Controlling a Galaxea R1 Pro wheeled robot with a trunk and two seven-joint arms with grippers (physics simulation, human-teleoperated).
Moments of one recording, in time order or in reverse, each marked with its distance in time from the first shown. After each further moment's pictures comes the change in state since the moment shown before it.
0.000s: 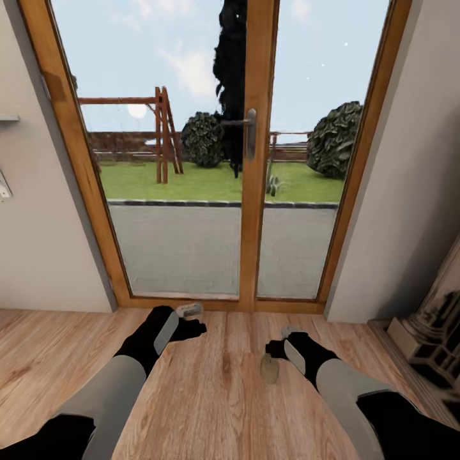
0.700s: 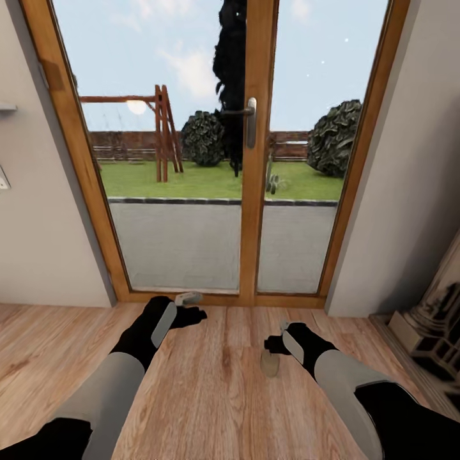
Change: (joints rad) left arm 0.002 0.001 0.011 -0.124 0.004 0.029 0.000; right arm -0.041 0.005 0.005 -0.002 -0.025 0.101 -0.006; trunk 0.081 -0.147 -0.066
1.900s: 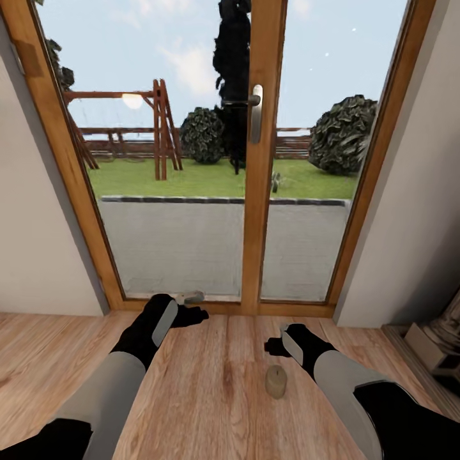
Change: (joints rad) left arm 0.000 -0.005 -0.008 -0.029 -0.002 0.054 0.001; right arm 0.000 0.003 0.003 0.013 0.005 0.007 -0.009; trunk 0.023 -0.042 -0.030
